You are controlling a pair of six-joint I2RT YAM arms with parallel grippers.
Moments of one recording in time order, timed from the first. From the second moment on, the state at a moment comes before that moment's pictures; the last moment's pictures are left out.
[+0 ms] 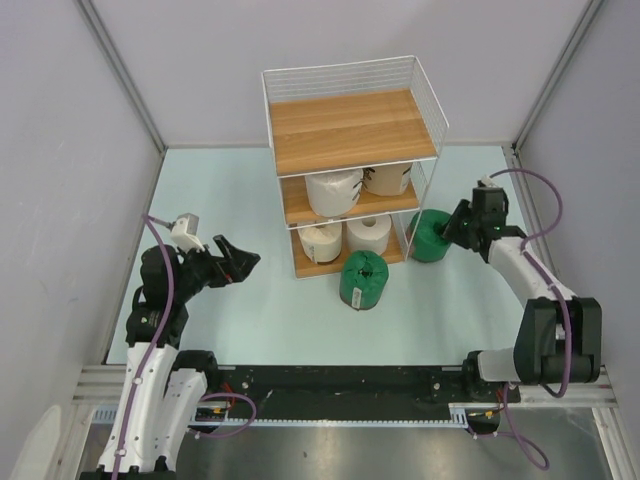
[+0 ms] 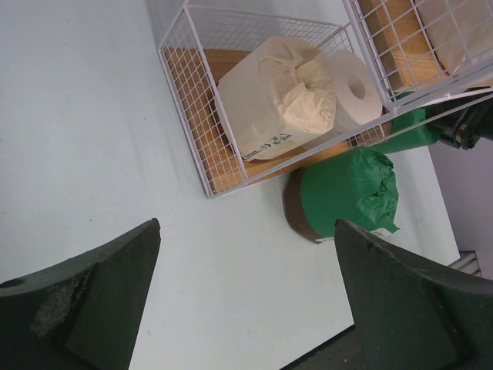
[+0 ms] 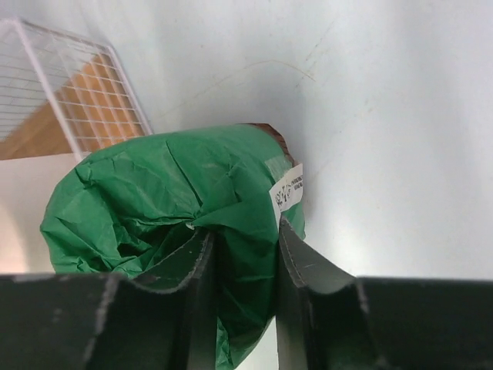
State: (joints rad) left arm -0.01 0.56 0.61 -0.45 0.46 -0.47; right arm 0.05 1.38 0.87 -0.27 -0.02 0.48
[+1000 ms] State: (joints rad) left arm -0.01 0.55 0.61 -0.45 0.46 -0.47; right arm 0.11 1.36 2.05 -0.21 -0.29 0.57
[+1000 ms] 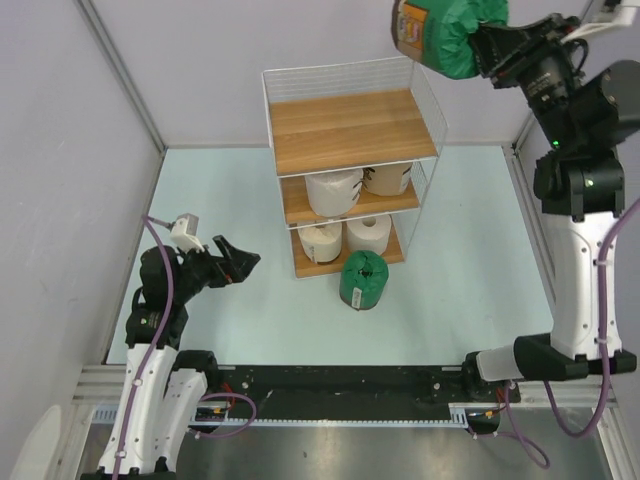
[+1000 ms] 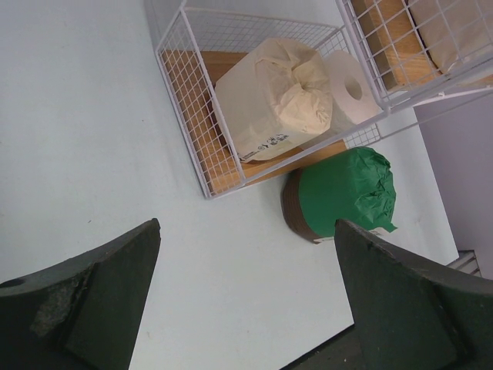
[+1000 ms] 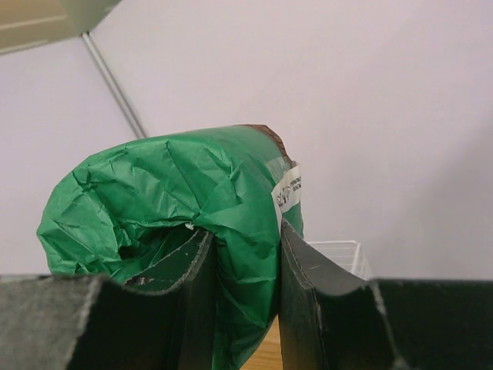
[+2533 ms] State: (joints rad) left arm -0.01 0.56 0.61 -0.44 0.48 -0.47; right arm 0.41 1.64 2.42 -0.89 -0.02 0.18
